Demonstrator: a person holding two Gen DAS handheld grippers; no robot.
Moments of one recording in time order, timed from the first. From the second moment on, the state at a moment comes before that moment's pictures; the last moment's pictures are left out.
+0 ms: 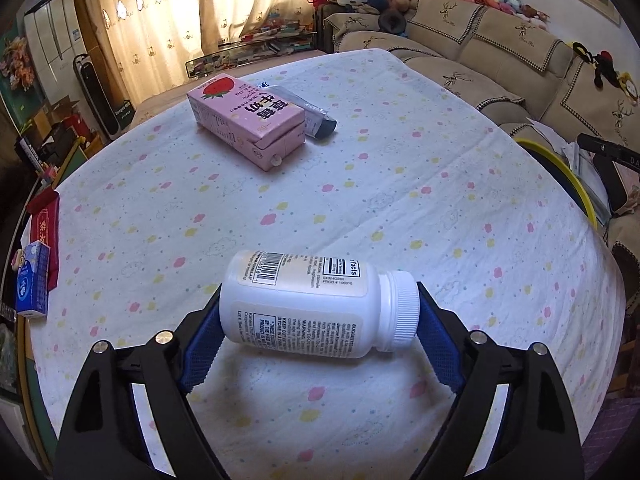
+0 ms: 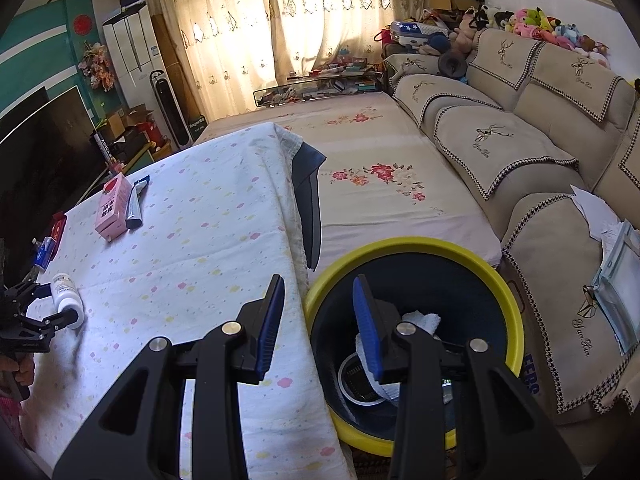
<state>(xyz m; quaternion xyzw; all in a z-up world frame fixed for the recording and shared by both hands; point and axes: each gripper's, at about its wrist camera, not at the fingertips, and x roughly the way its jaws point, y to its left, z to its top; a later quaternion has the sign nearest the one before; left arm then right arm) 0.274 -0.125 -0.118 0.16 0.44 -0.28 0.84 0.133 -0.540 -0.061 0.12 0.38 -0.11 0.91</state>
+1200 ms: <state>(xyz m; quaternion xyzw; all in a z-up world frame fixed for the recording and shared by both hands) 0.188 -0.426 -0.080 0.22 0.40 -0.48 0.75 0.029 -0.654 -0.091 0.21 0.35 -0.21 0.89</state>
